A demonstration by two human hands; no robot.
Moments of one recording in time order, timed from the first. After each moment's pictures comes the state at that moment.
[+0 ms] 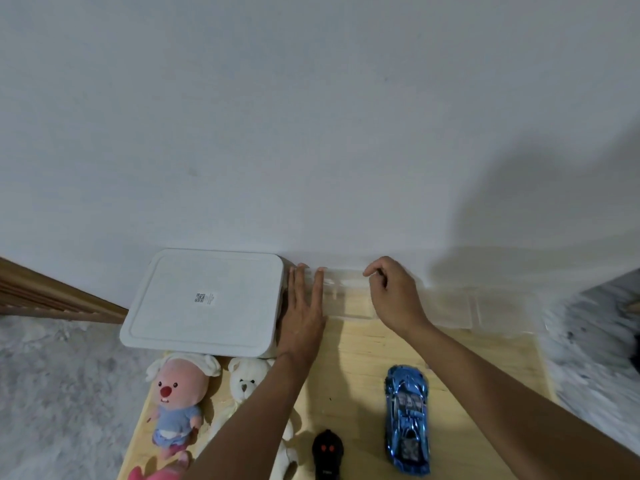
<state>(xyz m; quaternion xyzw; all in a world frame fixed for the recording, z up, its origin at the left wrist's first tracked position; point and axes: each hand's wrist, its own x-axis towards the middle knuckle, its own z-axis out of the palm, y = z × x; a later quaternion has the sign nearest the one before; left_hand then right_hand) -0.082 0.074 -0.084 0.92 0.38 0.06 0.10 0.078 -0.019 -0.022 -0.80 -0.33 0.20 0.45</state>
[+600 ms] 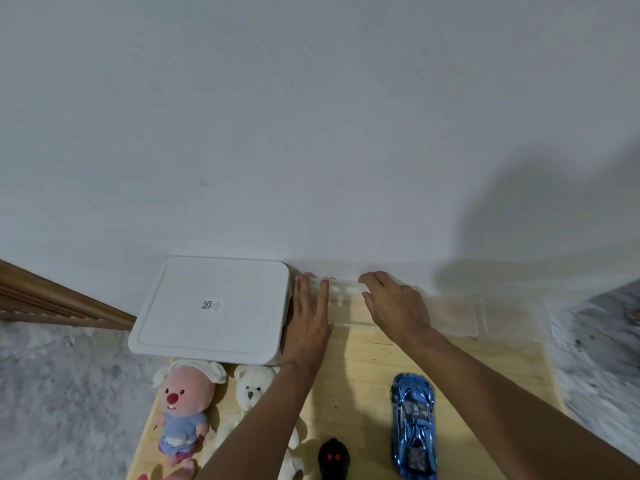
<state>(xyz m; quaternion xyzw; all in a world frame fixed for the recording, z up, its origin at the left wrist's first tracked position) -0.085 0.076 -0.083 0.93 0.35 0.03 0.12 0.082 -0.018 -0.042 -0.84 -0.53 0.02 0.10</state>
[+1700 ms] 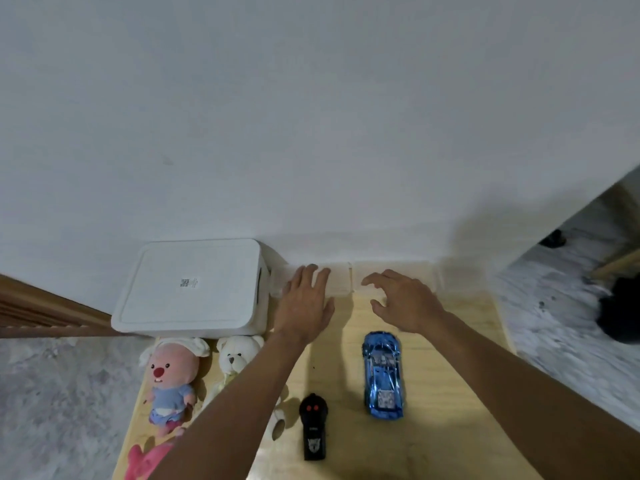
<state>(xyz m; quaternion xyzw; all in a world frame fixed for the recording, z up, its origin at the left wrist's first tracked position) -0.075 0.032 -0.032 0.96 0.27 -0.03 0.10 0.100 -0.122 -0.027 -0.83 -0.50 0.22 0.11</state>
